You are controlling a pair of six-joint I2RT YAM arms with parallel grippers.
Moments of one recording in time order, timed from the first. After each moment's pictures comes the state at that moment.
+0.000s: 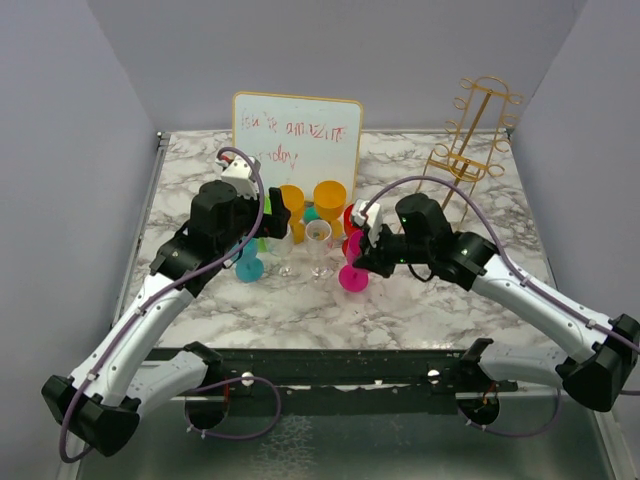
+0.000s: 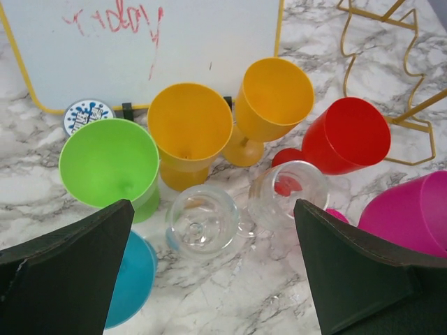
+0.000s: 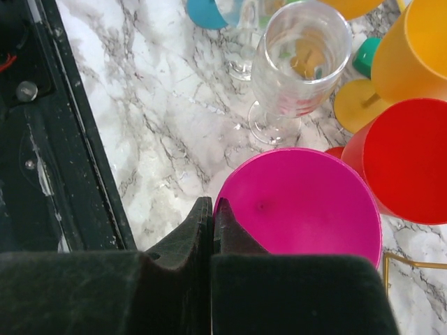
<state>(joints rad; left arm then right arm) -0.51 0.96 1.03 -0.43 -0.08 -0.26 0.77 1.14 1.04 -0.50 -0.38 -0.22</state>
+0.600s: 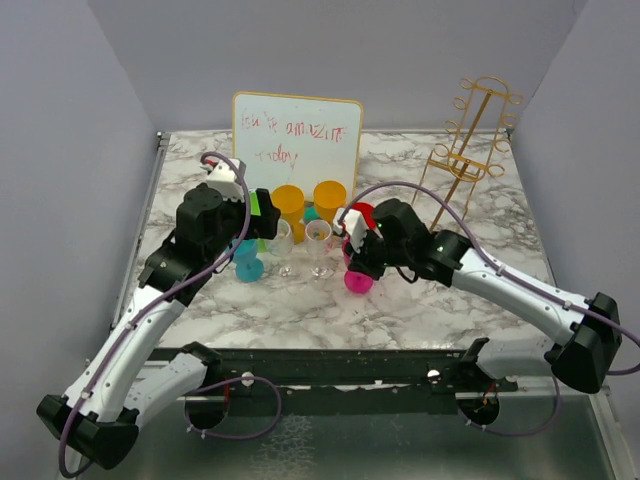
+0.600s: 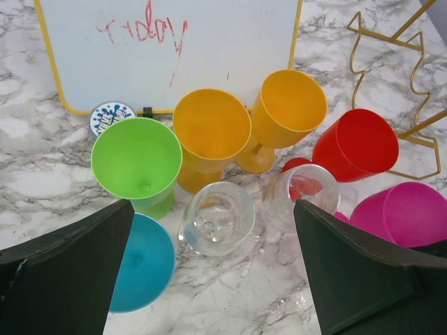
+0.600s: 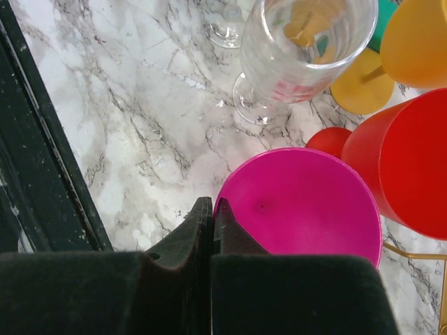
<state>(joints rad) -0.46 0.90 1.01 -0.45 -0.08 -0.26 0.86 1.25 1.05 -0.52 -0.22 -0.26</state>
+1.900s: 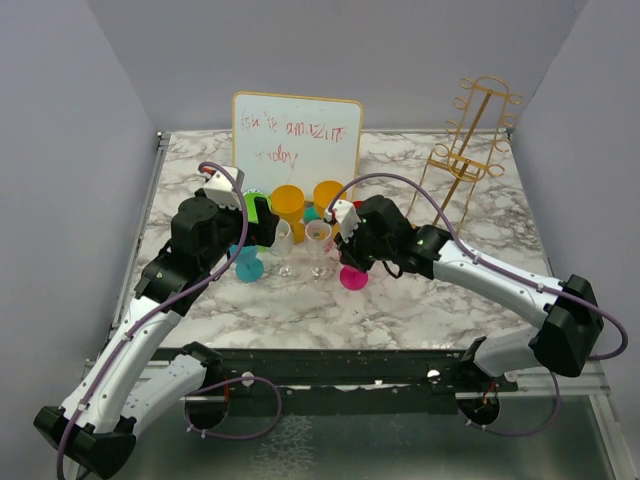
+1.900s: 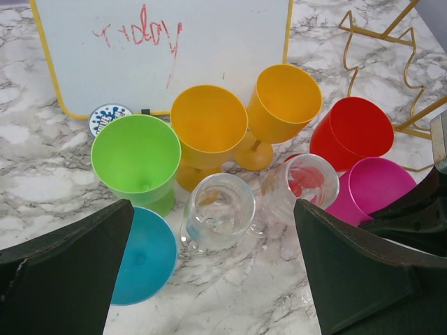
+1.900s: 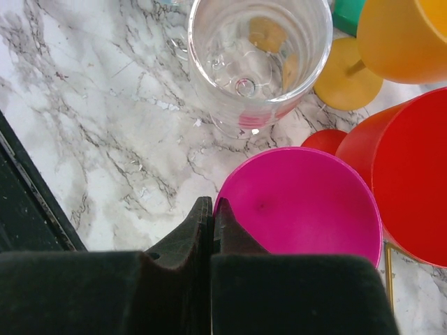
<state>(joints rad) -0.46 0.82 0.95 -0.43 -0.06 -0.22 0.86 1.39 1.09 -0.44 -0.14 -0.14</state>
